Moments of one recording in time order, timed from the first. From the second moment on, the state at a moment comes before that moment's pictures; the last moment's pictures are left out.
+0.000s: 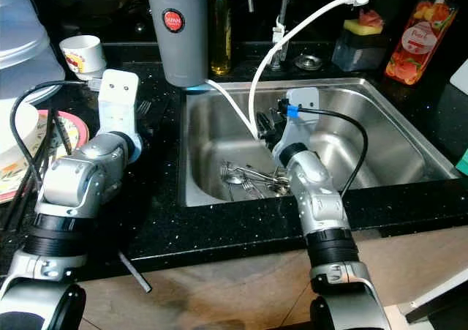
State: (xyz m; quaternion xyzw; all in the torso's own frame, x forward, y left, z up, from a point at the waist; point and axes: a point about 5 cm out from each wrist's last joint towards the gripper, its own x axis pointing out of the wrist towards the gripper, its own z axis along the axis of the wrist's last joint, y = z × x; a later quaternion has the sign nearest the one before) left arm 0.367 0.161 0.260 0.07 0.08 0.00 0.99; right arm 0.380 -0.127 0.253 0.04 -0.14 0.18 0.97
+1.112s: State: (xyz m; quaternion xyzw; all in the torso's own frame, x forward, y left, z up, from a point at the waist) left arm 0.381 0.158 0.271 0.12 0.12 -0.04 0.98; right arm 0.386 -0.121 0.265 0.02 -0.15 0.21 0.97
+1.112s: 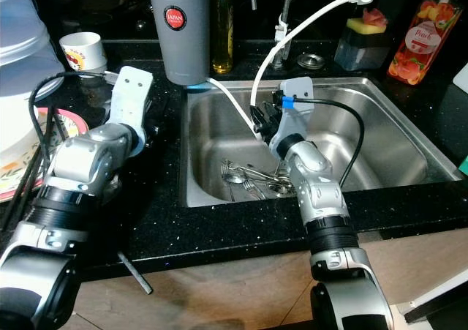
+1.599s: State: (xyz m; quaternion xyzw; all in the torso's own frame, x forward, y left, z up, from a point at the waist) left arm 0.378 0.156 0.275 0.12 0.13 -0.05 0.98; right arm 0.386 -0.120 0.266 0.02 -0.15 0.22 0.96
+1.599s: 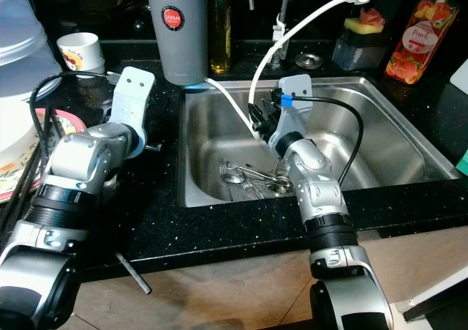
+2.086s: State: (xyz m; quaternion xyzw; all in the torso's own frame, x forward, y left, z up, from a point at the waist) left arm 0.379 0.166 0.284 0.10 0.09 -0.02 0.99; right arm 0.386 -0.120 0.266 0.02 -0.15 0.22 0.96
